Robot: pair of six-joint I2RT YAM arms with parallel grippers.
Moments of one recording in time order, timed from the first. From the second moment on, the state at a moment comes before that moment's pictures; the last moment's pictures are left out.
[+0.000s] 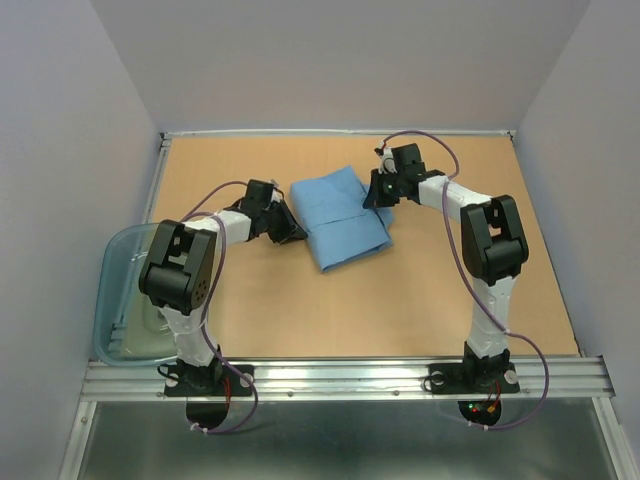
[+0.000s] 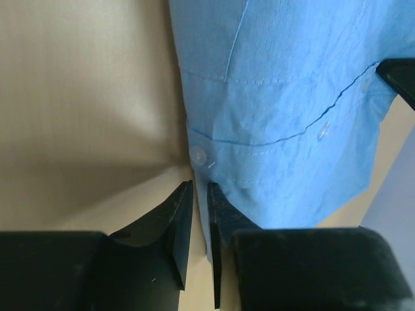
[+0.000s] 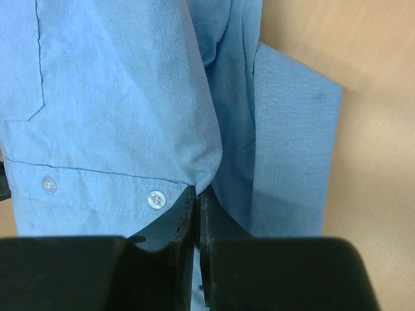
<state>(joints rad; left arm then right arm) -0.32 1.79 1.00 -0.09 0.36 -0.80 0.30 2.07 1.50 -0.25 -0.39 0.21</state>
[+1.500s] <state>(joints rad) -0.36 1.89 1.07 -0.11 0.32 -0.84 0.25 2.04 1.50 -0.31 -0.30 0.21</state>
